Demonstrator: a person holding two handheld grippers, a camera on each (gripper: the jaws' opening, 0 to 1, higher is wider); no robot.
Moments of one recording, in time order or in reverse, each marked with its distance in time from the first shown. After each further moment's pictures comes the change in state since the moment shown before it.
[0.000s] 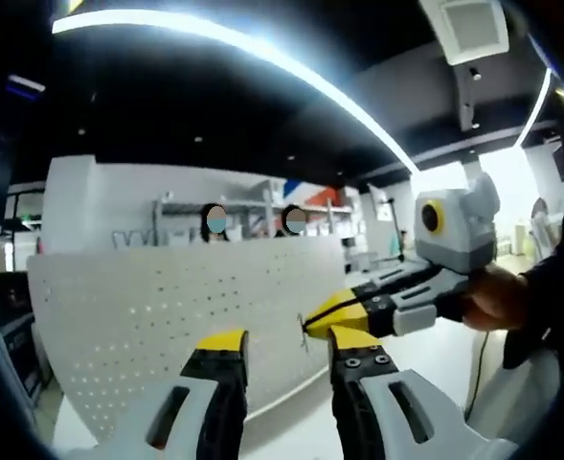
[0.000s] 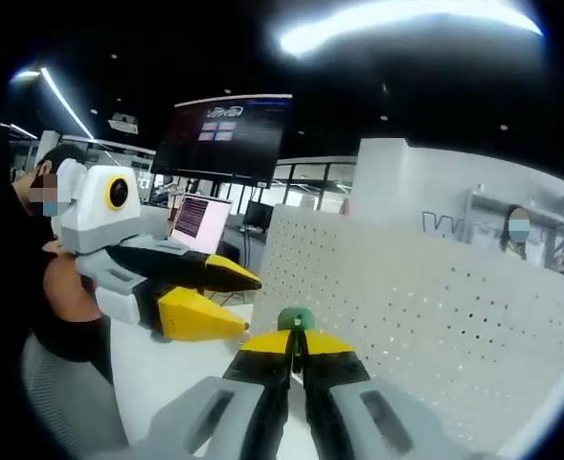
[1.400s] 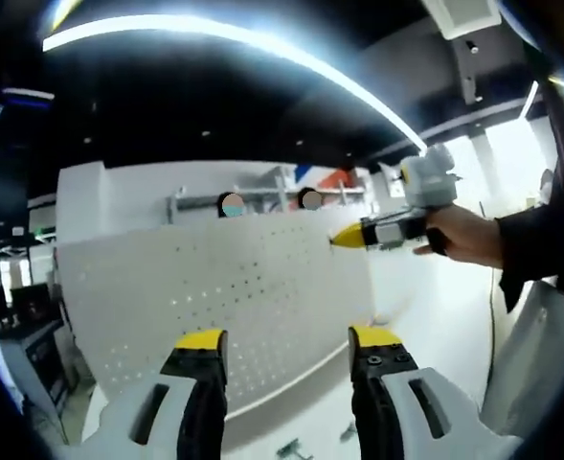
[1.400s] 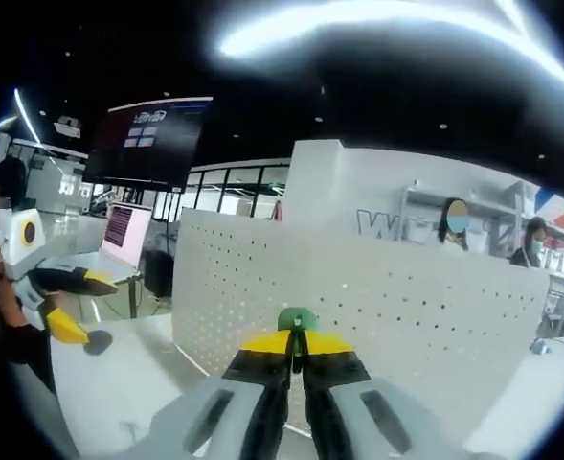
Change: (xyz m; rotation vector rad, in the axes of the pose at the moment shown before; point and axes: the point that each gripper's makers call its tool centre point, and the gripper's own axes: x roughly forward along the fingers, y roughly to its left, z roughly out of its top) left arm -0.028 0.032 -0.036 0.072 0.063 0.065; right arm -0.004 -0.123 -0.006 0.054 -0.019 -0.317
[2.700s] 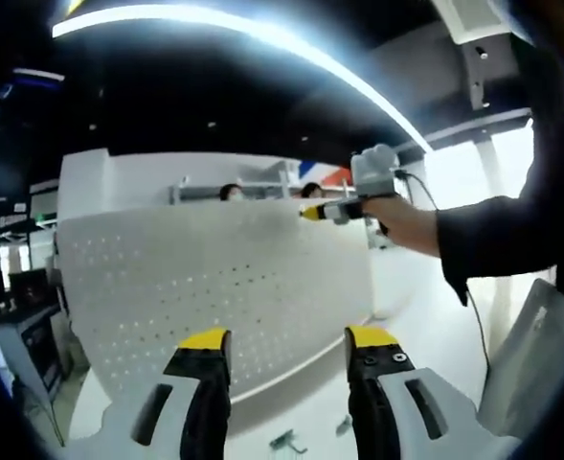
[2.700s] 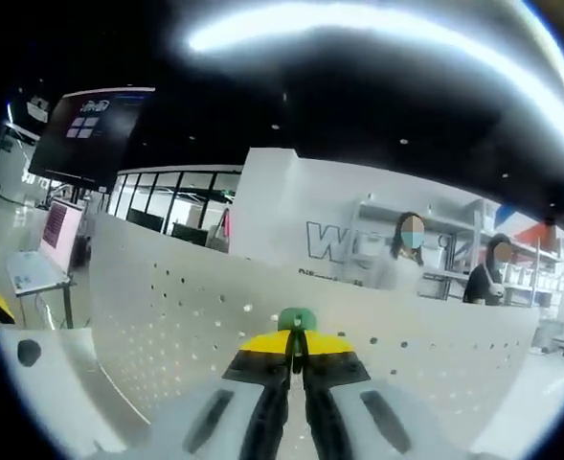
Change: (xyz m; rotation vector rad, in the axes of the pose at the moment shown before) left arm -0.003 0.003 -0.022 -0.052 0.022 0.002; right arm 0.076 -0.085 0.019 -0.050 -0.044 -0.214
